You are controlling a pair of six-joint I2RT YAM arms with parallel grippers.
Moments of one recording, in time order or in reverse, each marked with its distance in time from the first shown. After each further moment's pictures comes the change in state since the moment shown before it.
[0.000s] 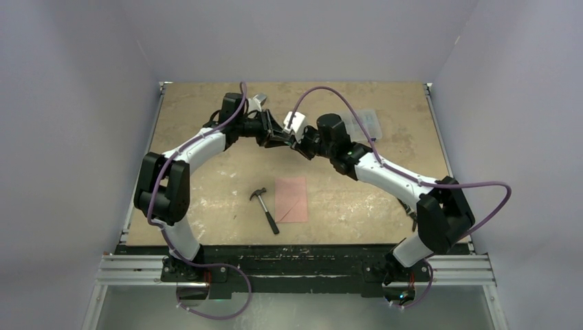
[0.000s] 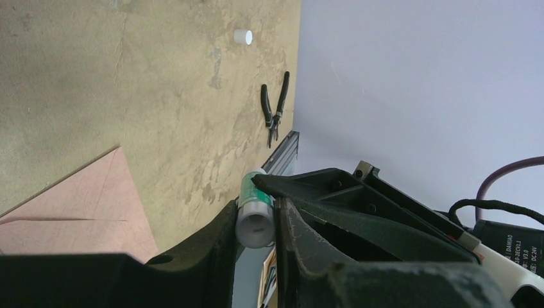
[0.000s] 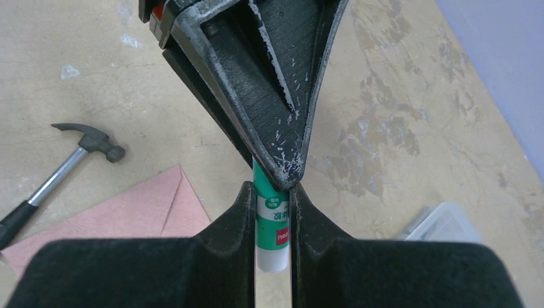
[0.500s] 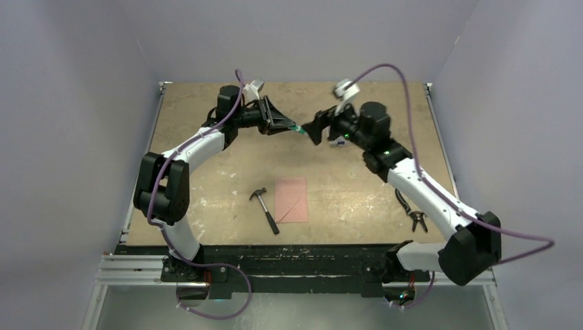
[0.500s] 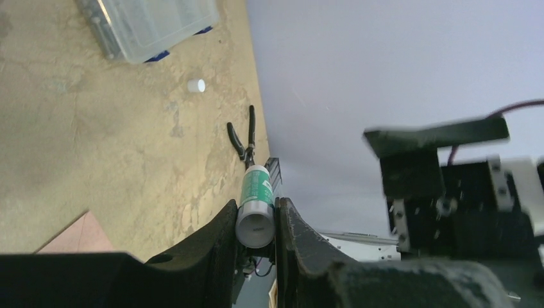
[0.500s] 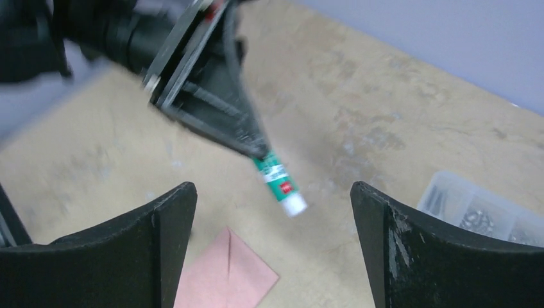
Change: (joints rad) left arm 0.013 0.000 0.004 0.251 0.010 -0.081; right arm -0.103 -0.219 -0.016 0.022 0.000 0.429
